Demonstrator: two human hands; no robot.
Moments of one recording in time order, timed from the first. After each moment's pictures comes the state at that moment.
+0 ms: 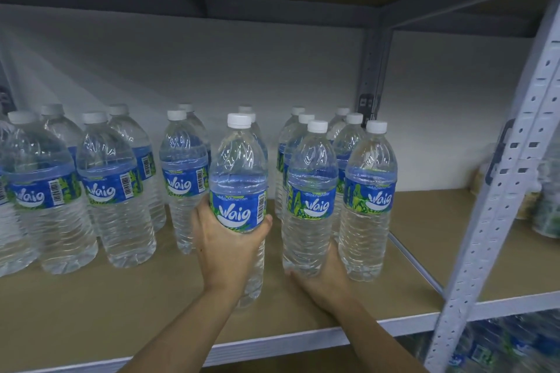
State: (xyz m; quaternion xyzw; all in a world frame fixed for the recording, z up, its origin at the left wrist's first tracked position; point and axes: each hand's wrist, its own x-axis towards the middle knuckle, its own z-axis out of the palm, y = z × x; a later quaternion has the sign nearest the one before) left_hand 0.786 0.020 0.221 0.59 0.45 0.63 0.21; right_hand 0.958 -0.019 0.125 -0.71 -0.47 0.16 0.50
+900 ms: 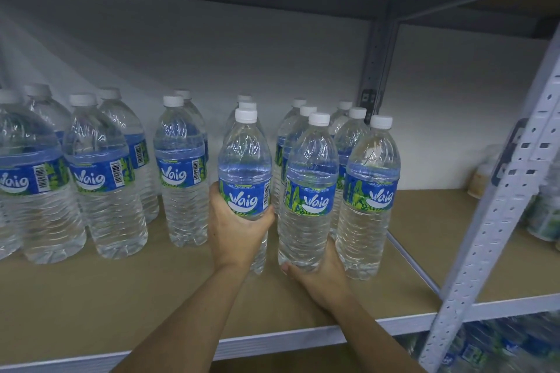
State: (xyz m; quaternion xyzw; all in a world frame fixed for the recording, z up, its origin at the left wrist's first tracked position) left_hand 0.814 0.054 0.200 0.59 0.44 0.62 0.26; right_hand 0.961 -0.018 0.123 -0.70 -0.47 0.16 0.51
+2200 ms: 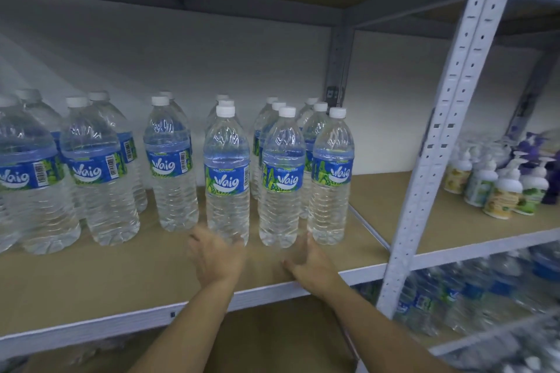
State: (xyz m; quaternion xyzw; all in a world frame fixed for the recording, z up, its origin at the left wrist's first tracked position) left_hand 0.787 -0.010 0.168 0.57 0.61 0.45 0.32; right_hand 0.935 -0.100 0.158 -0.76 -0.47 0.20 0.39
